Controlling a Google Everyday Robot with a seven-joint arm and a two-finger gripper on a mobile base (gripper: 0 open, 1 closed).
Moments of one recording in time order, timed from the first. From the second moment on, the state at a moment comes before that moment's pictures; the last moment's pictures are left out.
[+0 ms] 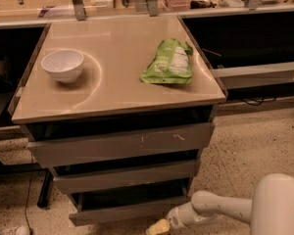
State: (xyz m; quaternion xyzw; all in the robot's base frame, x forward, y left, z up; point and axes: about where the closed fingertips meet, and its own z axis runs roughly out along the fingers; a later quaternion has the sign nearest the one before) arm 0.422 -0.052 0.209 -0.25 0.88 0.39 0.09
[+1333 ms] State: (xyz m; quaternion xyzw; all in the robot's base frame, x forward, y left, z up) arm 0.432 -0.038 0.220 -0.29 0.88 0.37 0.11
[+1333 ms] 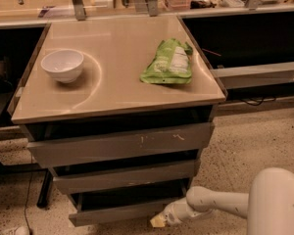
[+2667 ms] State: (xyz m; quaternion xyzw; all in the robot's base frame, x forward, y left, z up) arm 0.473 -0.021 0.212 -0.37 0.86 0.33 0.14
